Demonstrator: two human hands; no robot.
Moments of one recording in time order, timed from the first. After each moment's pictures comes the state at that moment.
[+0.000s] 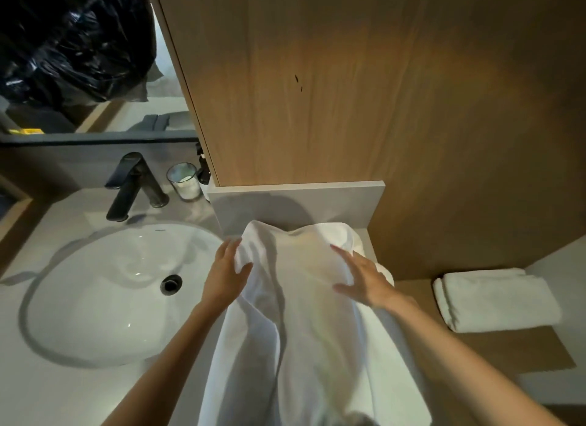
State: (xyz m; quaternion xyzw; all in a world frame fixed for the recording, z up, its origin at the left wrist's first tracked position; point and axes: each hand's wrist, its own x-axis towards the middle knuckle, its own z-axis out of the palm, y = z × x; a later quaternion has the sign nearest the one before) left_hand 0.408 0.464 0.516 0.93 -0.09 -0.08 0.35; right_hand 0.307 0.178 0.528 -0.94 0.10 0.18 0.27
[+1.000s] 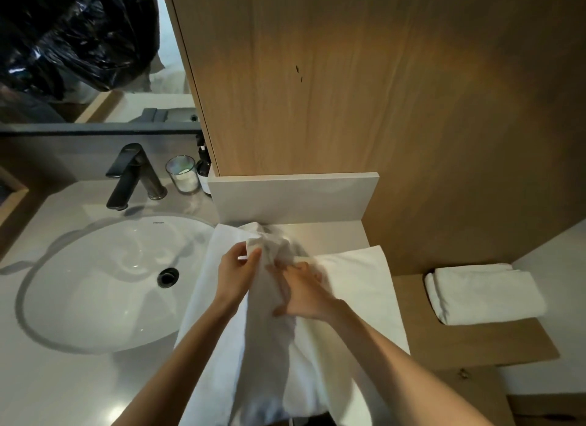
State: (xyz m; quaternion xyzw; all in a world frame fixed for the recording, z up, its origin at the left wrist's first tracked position) left_hand 0.361 0.440 0.547 0.80 0.01 -0.08 0.60; right_hand 0.311 0.287 0.511 -0.96 -0.04 0.14 0.26
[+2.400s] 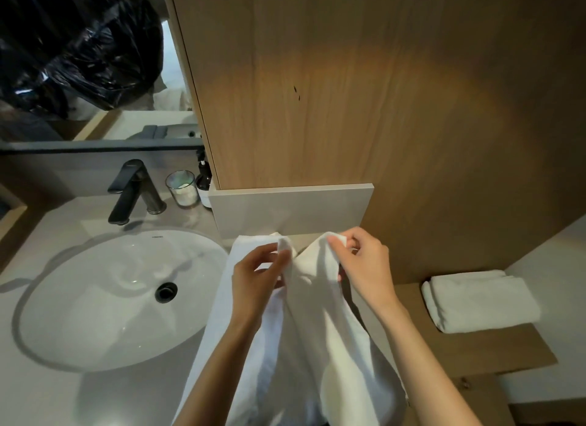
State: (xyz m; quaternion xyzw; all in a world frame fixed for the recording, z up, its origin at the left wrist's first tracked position) left_hand 0.322 0.416 0.609 0.71 0.02 -0.09 0.70; right_hand 0.274 0.247 0.627 -0.83 0.19 -0.20 0.48
